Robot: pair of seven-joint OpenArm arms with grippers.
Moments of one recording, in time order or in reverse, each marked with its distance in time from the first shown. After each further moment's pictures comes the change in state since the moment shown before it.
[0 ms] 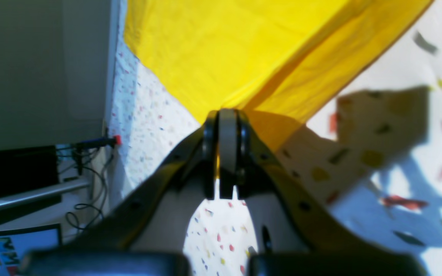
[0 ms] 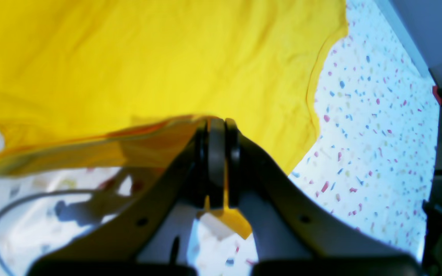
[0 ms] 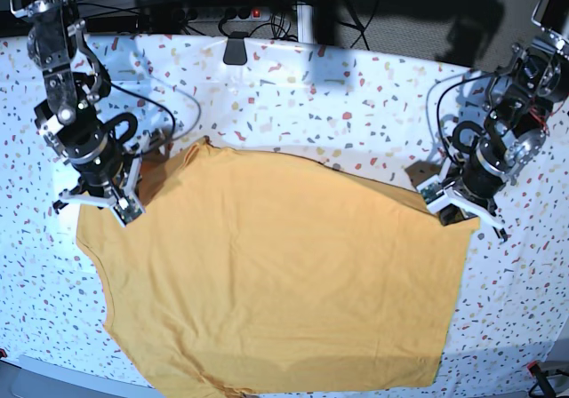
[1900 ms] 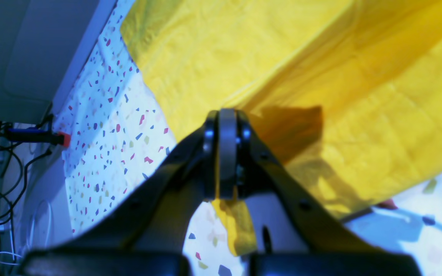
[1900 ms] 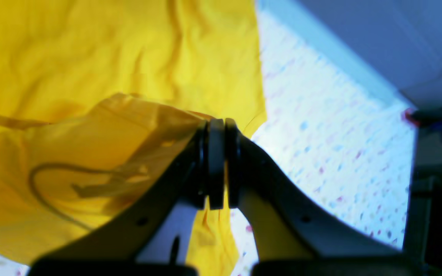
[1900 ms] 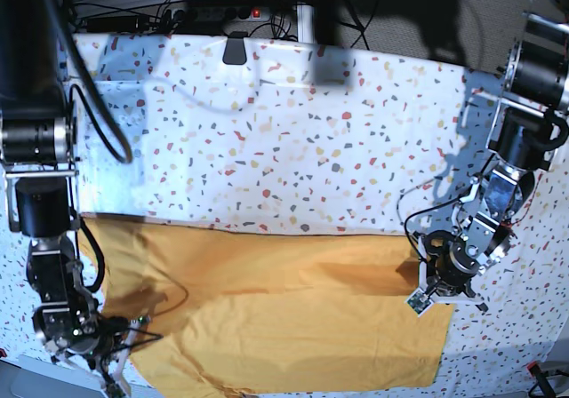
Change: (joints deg) left arm -29.8 17.3 0.0 -45.2 -7.0 0.0 -10.2; right arm 56.0 -8.1 -10.4 -59.4 -1.8 5.4 5.7
